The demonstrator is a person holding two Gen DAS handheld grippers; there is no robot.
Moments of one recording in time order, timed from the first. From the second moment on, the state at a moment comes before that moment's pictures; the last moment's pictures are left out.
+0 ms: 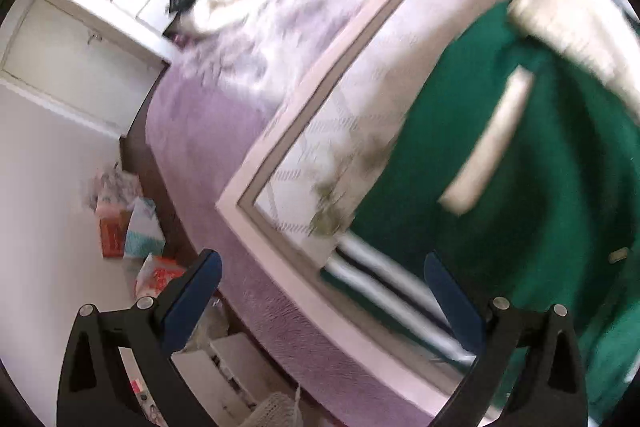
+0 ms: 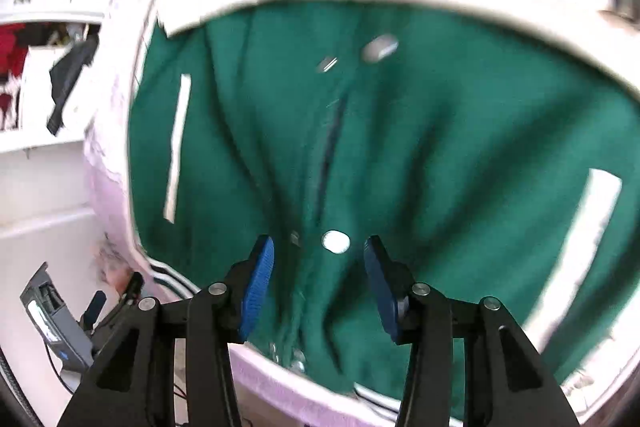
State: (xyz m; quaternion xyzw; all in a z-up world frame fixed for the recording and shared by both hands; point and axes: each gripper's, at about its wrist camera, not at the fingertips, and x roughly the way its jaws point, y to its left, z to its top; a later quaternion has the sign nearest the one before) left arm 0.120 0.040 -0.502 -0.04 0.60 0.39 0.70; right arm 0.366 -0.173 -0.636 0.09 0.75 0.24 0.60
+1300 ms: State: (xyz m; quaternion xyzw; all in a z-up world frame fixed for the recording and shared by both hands) left arm 0.493 -0.161 -0.517 0.07 0.55 0.24 0.80; right arm 0.692 -0.413 -0.618 0.06 0.68 0.16 0.71
